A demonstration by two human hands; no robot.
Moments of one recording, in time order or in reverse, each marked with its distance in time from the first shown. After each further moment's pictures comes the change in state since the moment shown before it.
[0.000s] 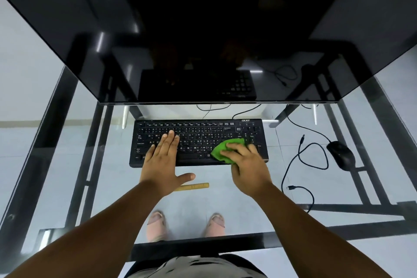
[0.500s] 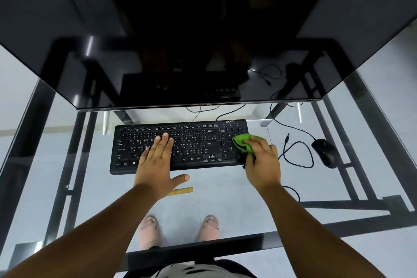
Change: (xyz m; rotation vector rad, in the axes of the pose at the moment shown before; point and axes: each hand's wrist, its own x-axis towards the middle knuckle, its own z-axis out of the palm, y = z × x) left_hand 0.013 0.028 0.010 0.013 -0.006 0.012; right_hand -0.008 0.061 -0.014 0.076 0.250 0.339
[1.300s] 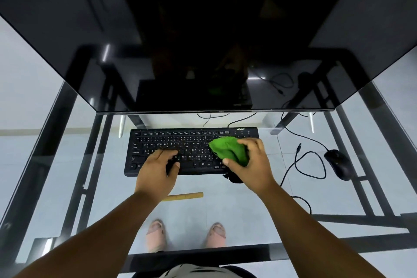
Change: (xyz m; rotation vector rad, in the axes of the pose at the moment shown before) left_hand -0.011 -0.015 -0.017 -0.393 0.248 -0.108; right_hand 0.011 -0.047 0.005 0.461 -0.160 0.017
